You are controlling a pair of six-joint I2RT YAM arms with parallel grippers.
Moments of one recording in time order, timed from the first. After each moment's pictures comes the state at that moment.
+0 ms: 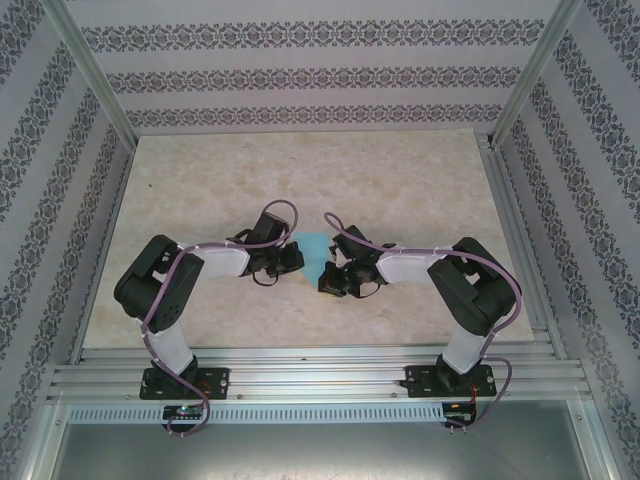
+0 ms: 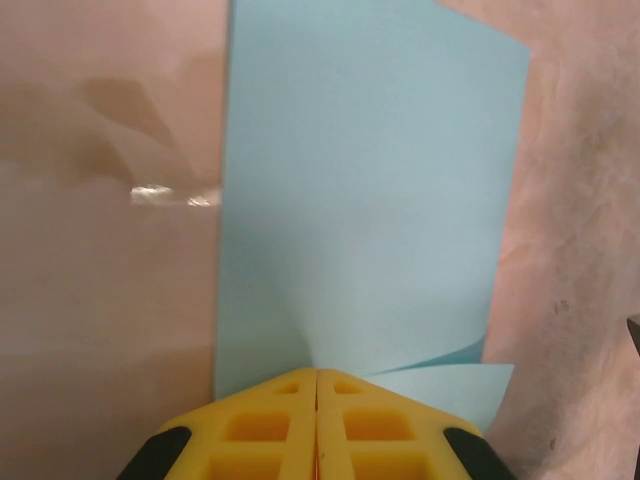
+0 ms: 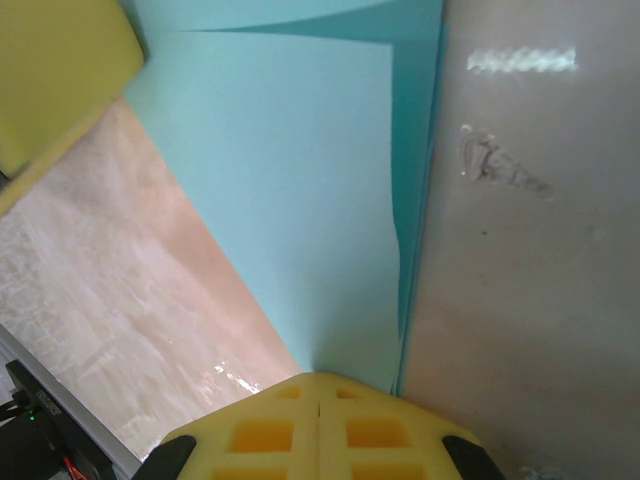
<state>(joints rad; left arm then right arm) -0.54 1.77 0.84 -0.03 0.32 -0.80 0.70 1.75 0.82 -0.18 -0.47 0.82</state>
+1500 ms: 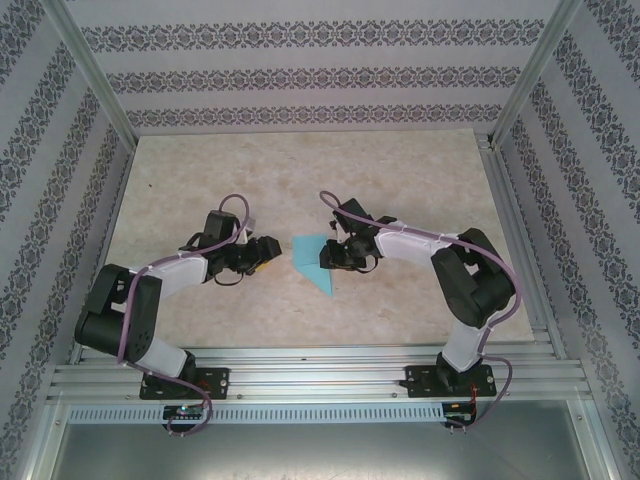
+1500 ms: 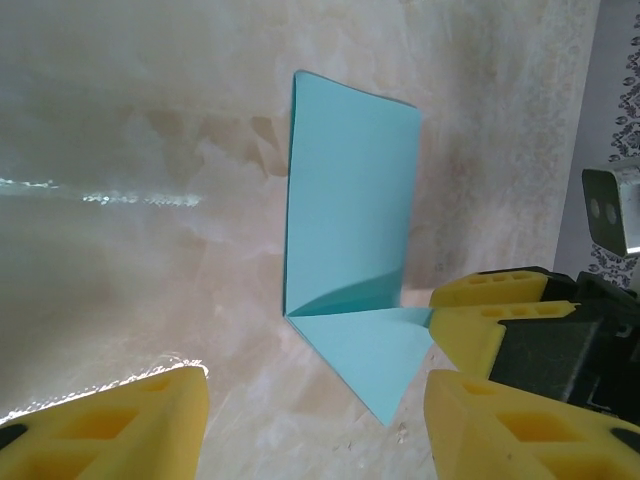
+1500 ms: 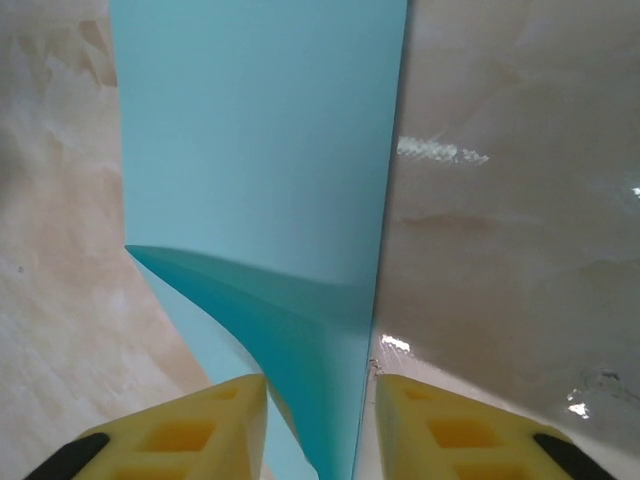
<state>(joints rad) -0.29 1.52 0.65 0.01 0.62 -0.80 0.61 1.80 1.07 -0.43 -0.32 0.54</state>
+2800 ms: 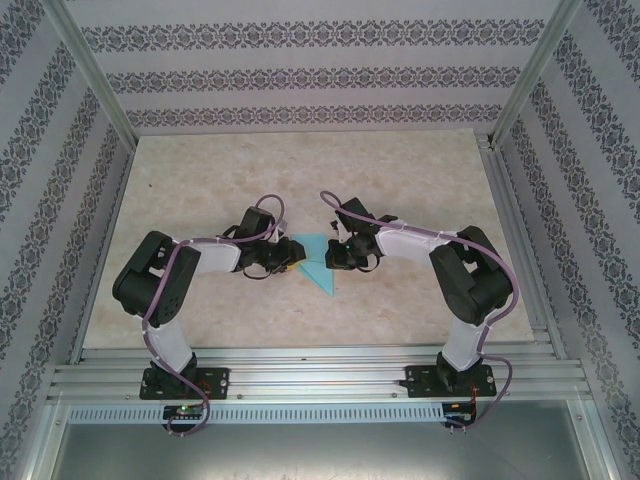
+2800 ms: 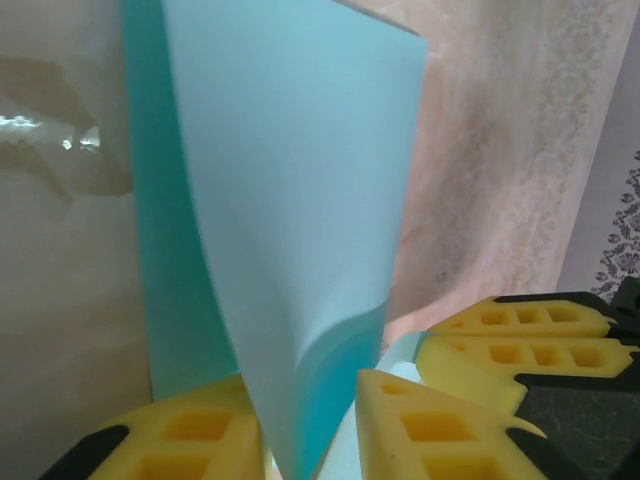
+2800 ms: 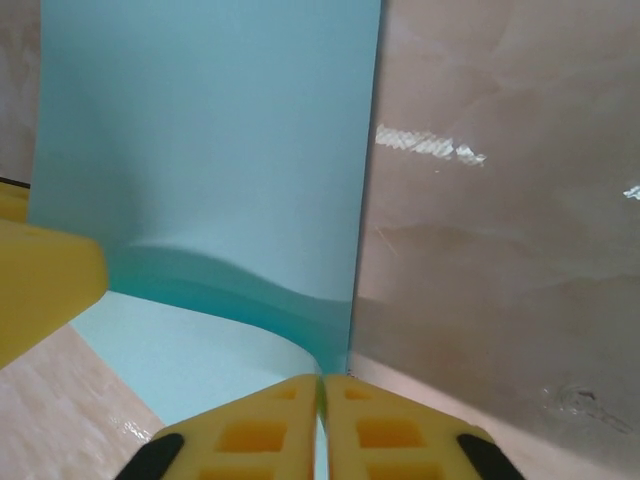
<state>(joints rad) -0.45 1.79 0.82 0.08 0.62 -0.92 0.59 1.81 1.07 -0.43 -0.33 0.50</state>
